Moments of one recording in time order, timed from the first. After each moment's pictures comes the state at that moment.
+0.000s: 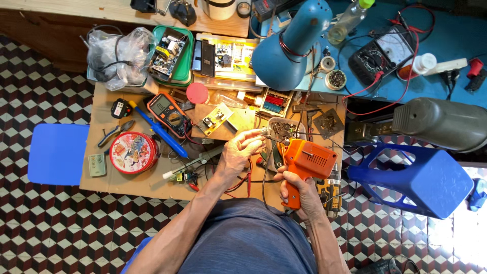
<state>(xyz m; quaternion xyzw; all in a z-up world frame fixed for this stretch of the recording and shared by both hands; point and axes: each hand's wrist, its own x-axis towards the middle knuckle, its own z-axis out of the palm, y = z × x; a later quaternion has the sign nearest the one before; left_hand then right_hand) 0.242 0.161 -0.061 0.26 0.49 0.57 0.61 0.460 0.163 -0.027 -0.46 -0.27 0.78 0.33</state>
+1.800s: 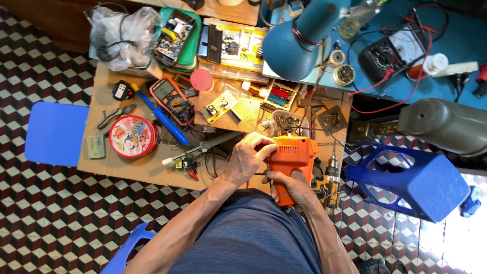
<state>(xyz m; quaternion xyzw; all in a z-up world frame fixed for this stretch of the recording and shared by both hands) 0.266 0.144 -0.039 0.51 0.60 0.51 0.34 0.446 0.168 -0.013 -0.50 -0.36 0.78 0.12</state>
